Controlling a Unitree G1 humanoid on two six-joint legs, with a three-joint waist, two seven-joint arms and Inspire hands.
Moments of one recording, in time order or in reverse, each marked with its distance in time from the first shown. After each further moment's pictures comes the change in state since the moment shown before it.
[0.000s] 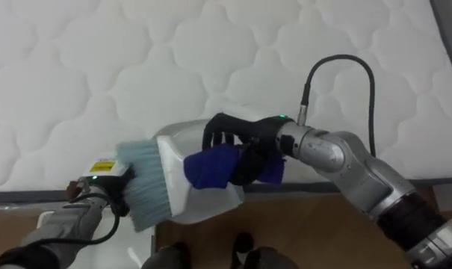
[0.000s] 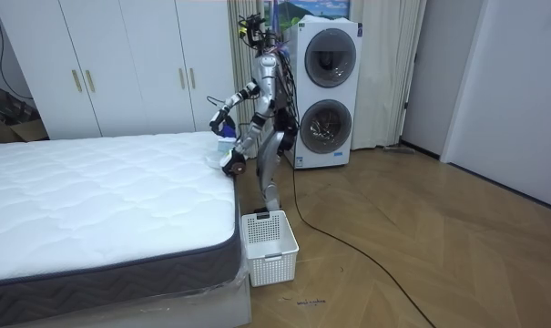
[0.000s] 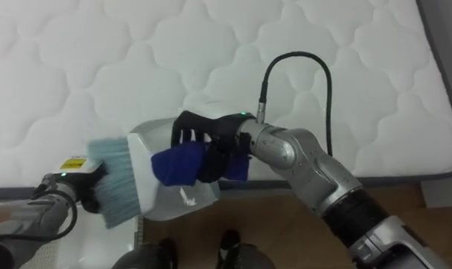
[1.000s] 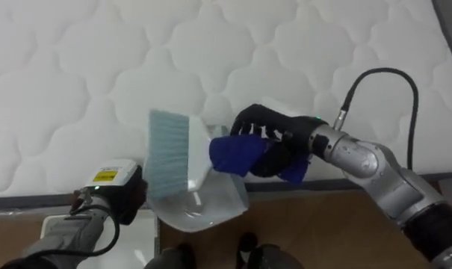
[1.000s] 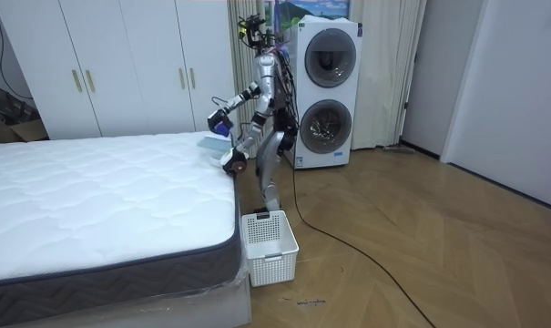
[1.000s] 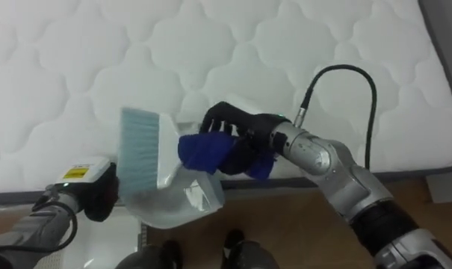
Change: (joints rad) left arm 0.034 -0.022 0.018 0.005 0.006 -0.044 0.059; right arm 0.099 -0.082 -0.155 0.138 0.164 -0.058 -0.204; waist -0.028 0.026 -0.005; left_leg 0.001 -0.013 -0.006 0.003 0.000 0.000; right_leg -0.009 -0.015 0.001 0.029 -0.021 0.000
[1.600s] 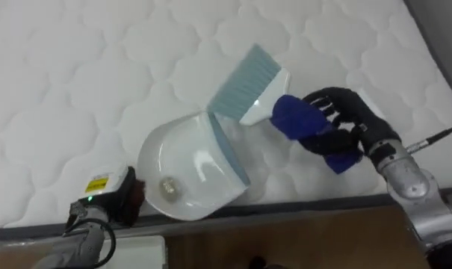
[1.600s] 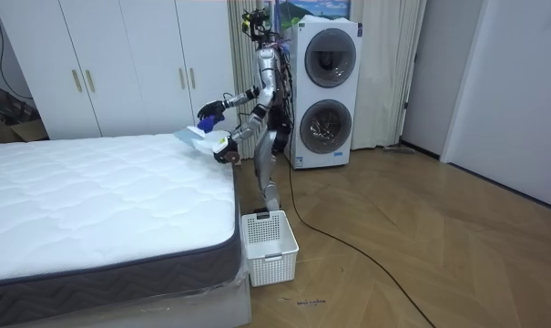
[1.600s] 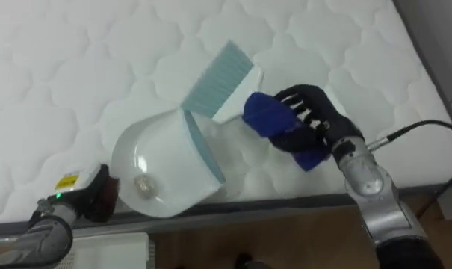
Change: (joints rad) left arm 0.207 -0.066 0.212 -0.155 0.006 -0.013 0.071; right arm 0.208 0.087 -0.342 0.069 0.109 -0.010 -0.234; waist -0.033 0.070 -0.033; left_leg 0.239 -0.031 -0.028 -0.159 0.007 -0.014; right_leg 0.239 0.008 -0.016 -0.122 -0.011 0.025
